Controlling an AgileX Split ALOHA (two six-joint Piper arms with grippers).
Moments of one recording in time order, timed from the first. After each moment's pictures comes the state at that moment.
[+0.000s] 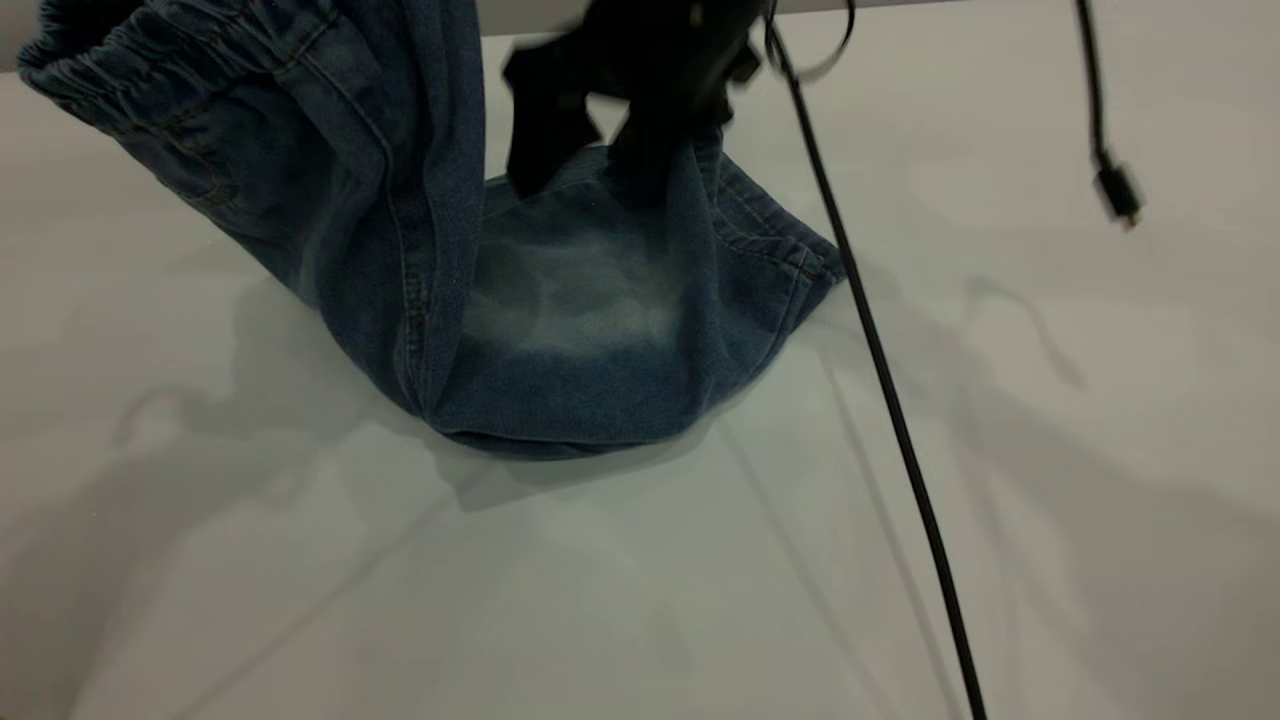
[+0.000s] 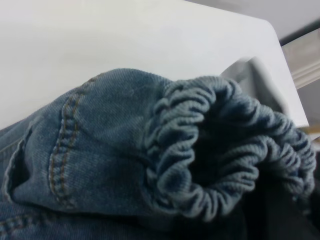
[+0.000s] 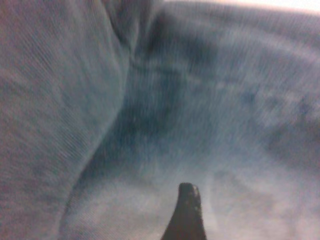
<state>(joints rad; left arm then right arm) -0.21 1.51 -0.88 -1.34 0.47 0.89 0.53 2.28 -1.64 0.70 0.59 -0.60</state>
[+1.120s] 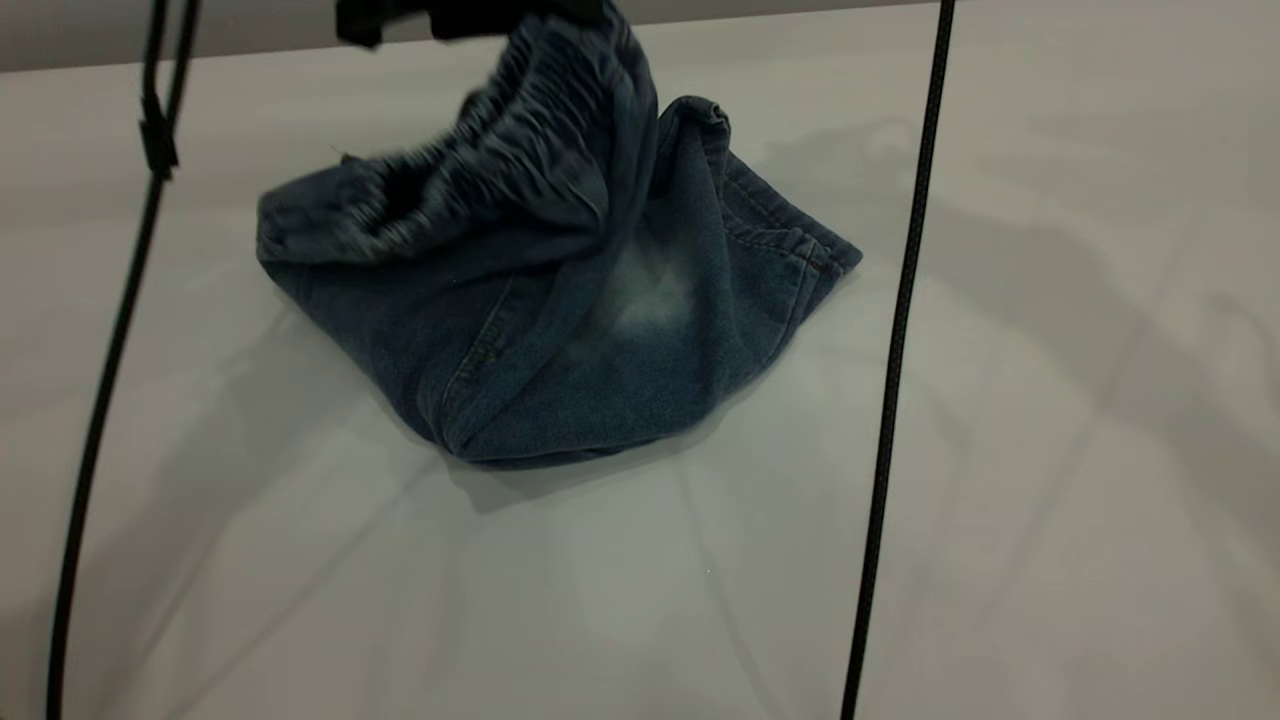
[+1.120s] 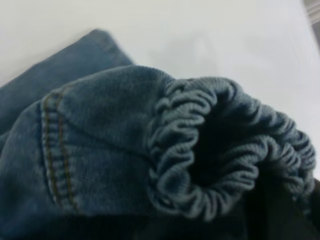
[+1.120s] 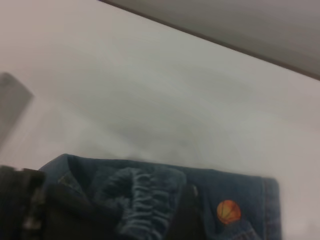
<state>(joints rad) -0.31 2.00 -1.15 -1.52 0.52 1.11 0.34 1.98 -1.64 0.67 0.61 -0.61</state>
